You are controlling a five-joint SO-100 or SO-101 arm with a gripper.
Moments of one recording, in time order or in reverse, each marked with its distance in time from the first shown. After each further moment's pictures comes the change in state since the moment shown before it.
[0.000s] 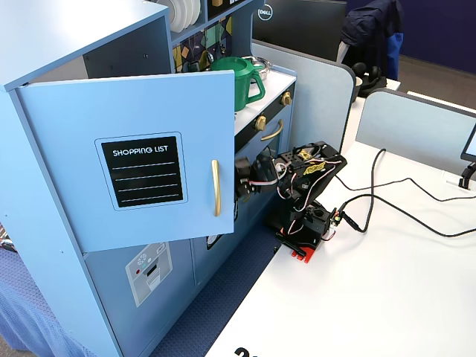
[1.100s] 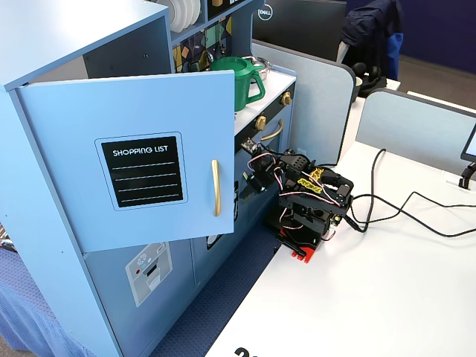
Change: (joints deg) arm 60.4 27.2 26.4 70.2 47.1
